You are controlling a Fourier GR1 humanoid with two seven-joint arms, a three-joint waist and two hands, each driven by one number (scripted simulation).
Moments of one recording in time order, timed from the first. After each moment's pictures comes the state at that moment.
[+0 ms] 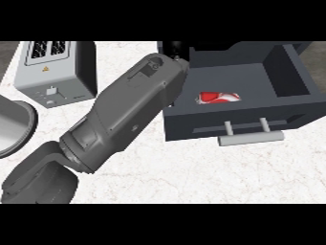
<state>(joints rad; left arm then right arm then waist) -1.40 0.00 -0.60 -0.45 0.98 0.79 -0.20 0.30 -0.09 -0.67 -2.33 -0.46 0.47 0.24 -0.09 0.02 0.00</state>
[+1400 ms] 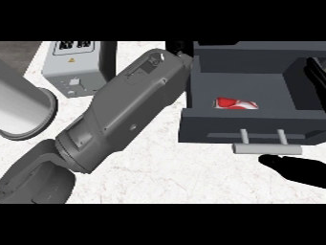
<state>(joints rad) -1.41 0.02 -0.58 -0.52 1.02 0.80 -0.23 -0.16 -0.12 -0.12 -2.11 0.66 0.30 0.03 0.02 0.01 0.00</state>
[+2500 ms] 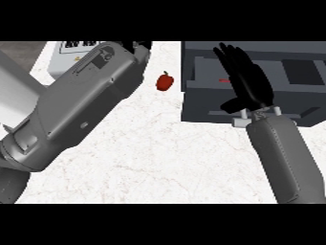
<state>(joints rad) -1.28 0.23 -0.59 -0.78 0.91 0.83 -0.05 -0.60 -0.14 0.02 -1.14 1.16 -0.12 -0.09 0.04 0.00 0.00</state>
